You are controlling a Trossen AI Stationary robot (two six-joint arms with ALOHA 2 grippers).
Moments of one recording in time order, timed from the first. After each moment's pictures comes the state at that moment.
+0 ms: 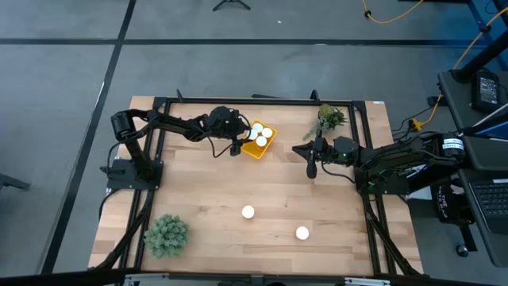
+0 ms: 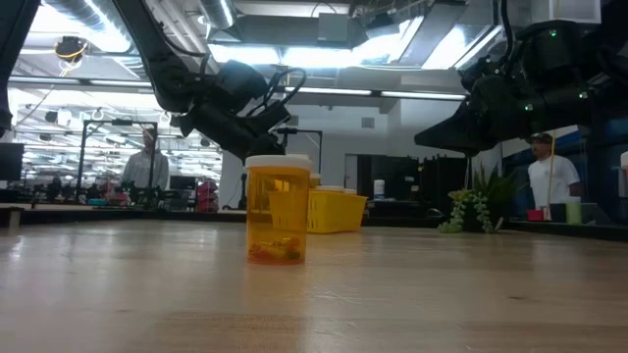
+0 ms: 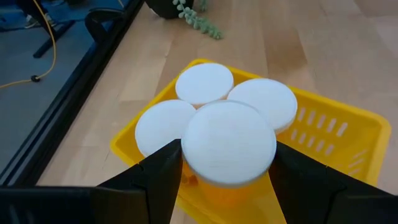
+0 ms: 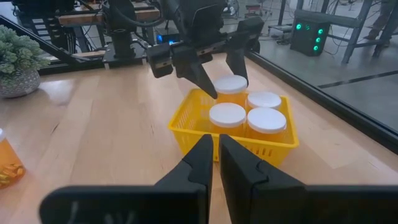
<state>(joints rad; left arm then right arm) 0.48 1.74 0.75 0.47 0.23 0.32 -0.19 1.19 0.15 0.87 0.06 0.05</state>
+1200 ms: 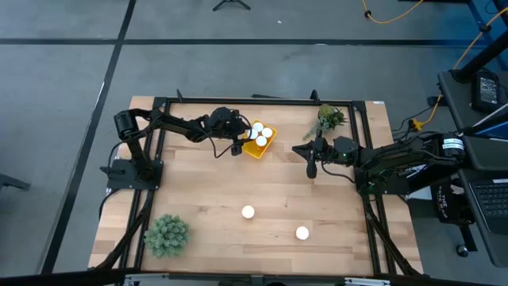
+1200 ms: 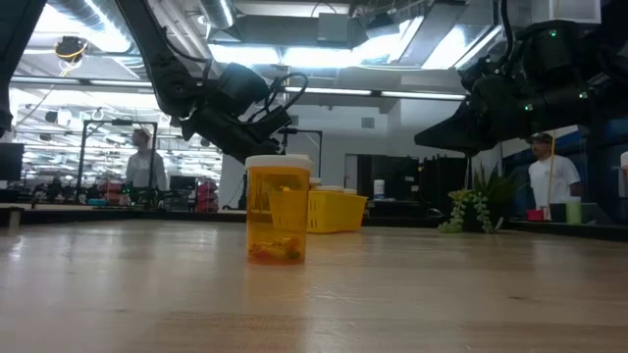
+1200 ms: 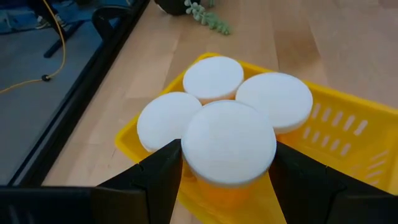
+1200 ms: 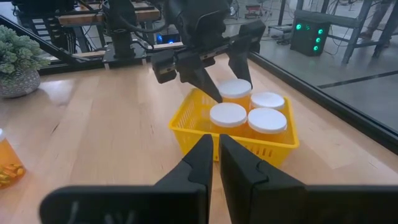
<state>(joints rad) 0.47 1.77 0.75 0.50 0.20 0.32 -0.19 1.19 0.15 0.87 0.06 0.05</state>
